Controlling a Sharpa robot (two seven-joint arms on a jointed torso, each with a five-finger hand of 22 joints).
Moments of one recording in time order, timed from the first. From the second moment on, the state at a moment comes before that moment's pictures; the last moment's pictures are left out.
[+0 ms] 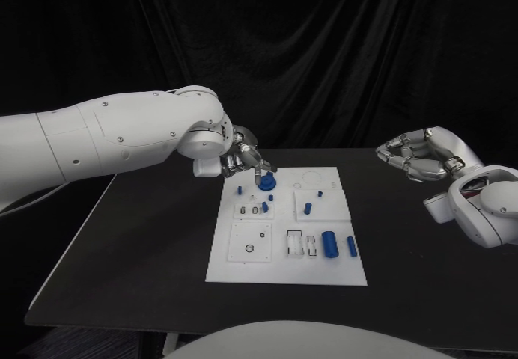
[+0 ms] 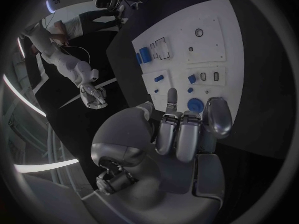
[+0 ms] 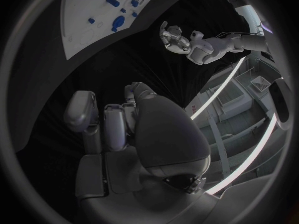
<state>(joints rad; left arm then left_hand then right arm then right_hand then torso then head) 1.51 -0.64 -0.21 1.38 -0.71 0.32 -0.59 1.02 0.14 0.12 0.28 0.13 0.77 0.12 0.60 0.49 1.47 0.05 1.57 1.31 1.47 0.01 1.57 1.31 0.10 1.21 0.12 1.42 1.18 1.33 -1.08 -0.25 1.63 -0.71 -0.58 0.19 1.51 0.01 0.14 0.24 0.49 0.93 0.10 0.33 0.24 1.31 0.03 1.38 1.26 1.46 -0.05 1.35 1.31 0.10 1.39 0.06 1.10 1.31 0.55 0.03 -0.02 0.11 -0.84</state>
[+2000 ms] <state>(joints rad) 1.33 -0.51 -0.21 1.15 -0.76 0.25 -0.65 1.04 0.14 0.17 0.23 0.21 0.85 0.08 0.52 0.62 1.47 0.02 1.57 1.31 1.47 -0.03 1.57 1.31 0.10 1.22 0.08 1.39 1.14 1.28 -1.03 -0.25 1.60 -0.77 -0.56 0.16 1.52 0.00 0.15 0.23 0.52 0.93 0.10 0.33 0.24 1.31 0.03 1.37 1.26 1.46 -0.05 1.35 1.31 0.10 1.39 0.06 1.08 1.31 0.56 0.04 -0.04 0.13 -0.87</state>
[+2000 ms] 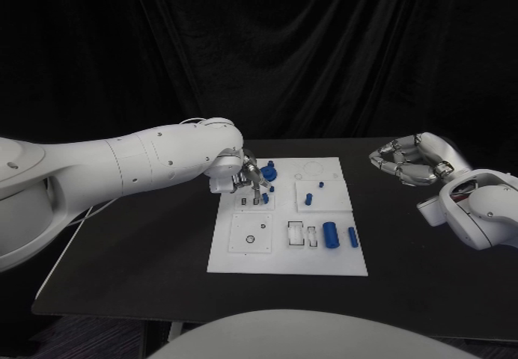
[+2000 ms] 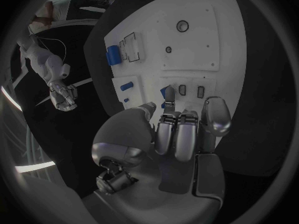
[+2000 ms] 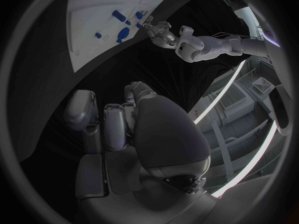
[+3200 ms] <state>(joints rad) 1.29 -0.47 -0.21 1.07 -0.76 0.25 -0.60 1.03 0.14 0.19 0.22 0.21 0.81 0.09 0.45 0.66 1.46 0.02 1.57 1.31 1.47 -0.03 1.57 1.31 0.10 1.20 0.09 1.35 1.10 1.27 -1.01 -0.25 1.57 -0.78 -0.52 0.17 1.52 0.00 0.15 0.23 0.53 0.92 0.11 0.33 0.24 1.31 0.03 1.37 1.26 1.46 -0.05 1.35 1.31 0.10 1.39 0.06 1.07 1.31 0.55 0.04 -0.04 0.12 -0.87</state>
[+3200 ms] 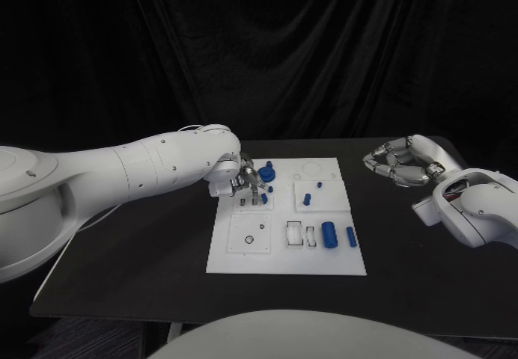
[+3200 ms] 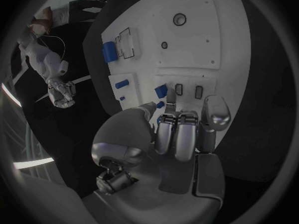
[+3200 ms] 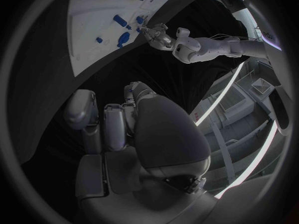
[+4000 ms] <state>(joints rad) 1.27 -0.46 -0.21 1.05 -0.76 0.25 -0.58 1.00 0.13 0.17 0.24 0.19 0.82 0.09 0.44 0.68 1.46 0.02 1.57 1.31 1.47 -0.03 1.57 1.31 0.10 1.20 0.09 1.34 1.10 1.27 -1.00 -0.25 1.57 -0.78 -0.51 0.16 1.52 0.00 0.15 0.23 0.54 0.92 0.11 0.33 0.24 1.30 0.03 1.36 1.26 1.46 -0.05 1.34 1.31 0.10 1.39 0.06 1.06 1.31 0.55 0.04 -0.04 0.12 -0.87</state>
